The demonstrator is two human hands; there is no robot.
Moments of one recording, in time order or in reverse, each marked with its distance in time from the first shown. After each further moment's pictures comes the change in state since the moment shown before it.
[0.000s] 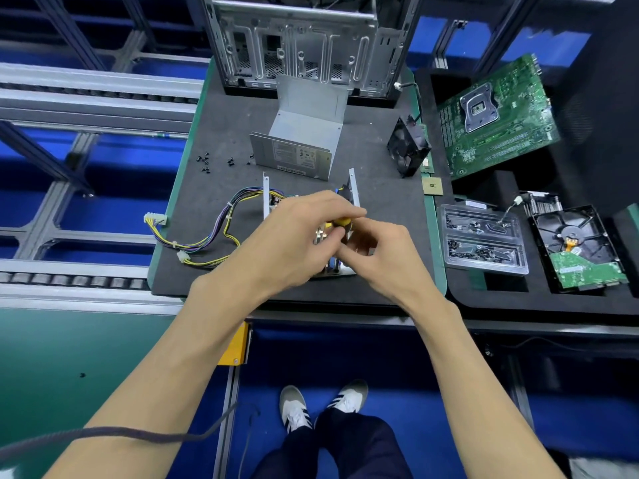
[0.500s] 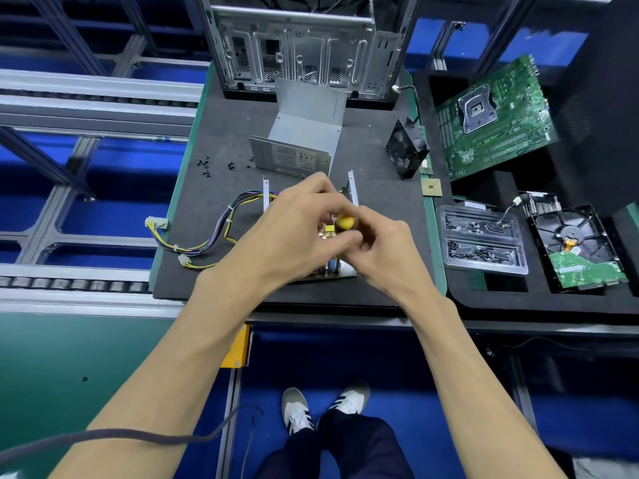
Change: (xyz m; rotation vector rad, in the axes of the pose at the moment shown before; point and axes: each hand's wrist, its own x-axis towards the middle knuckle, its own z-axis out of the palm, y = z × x) left_hand 0.010 0.005 -0.004 0.009 0.024 -0.078; right_hand 0.006 -0.001 0.001 0.008 0.043 0.011
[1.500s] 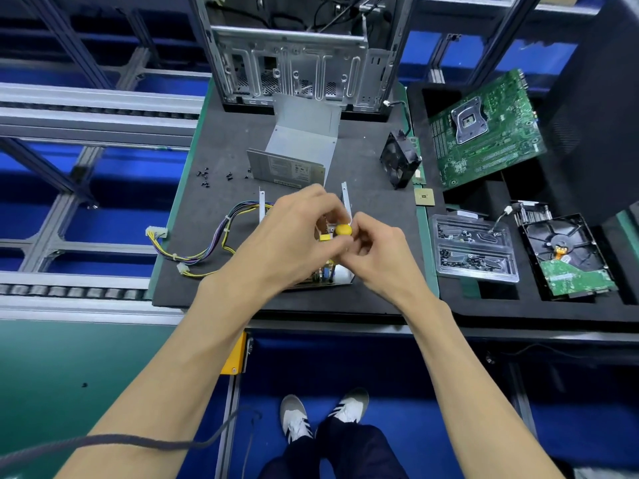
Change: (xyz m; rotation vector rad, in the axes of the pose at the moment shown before) left_hand 0.007 0.009 0.000 0.019 0.015 -0.041; right_hand 0.004 0.000 -0.010 0.075 -0.023 0.061
